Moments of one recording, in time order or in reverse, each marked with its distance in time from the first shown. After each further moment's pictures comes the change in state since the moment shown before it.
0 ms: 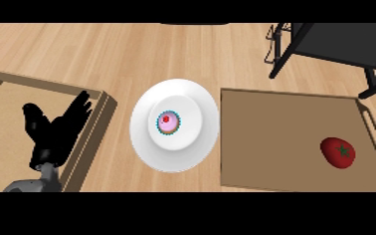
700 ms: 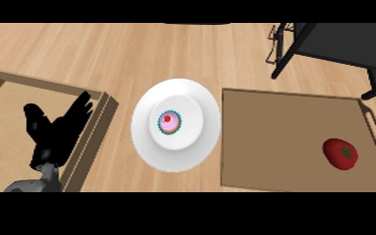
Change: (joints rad) left arm 0.001 -0.003 0.001 0.005 0.005 -0.013 -0.001; right arm -0.090 0.023 0.021 0.383 0.139 -0.164 -0.286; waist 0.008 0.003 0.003
